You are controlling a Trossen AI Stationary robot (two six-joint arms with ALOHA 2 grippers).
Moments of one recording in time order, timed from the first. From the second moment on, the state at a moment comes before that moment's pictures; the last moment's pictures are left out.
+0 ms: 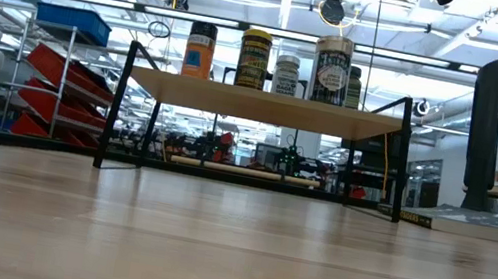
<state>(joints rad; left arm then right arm) 0.01 0.97 1.05 -0.09 -0.21 0.32 -0.05 0.87 1.01 -0.39 0.27 -0.04</state>
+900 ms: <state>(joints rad) 0.01 0.97 1.13 -0.28 -0.34 0.24 -0.31 1.28 1.46 -0.74 -0.15 -0.17</state>
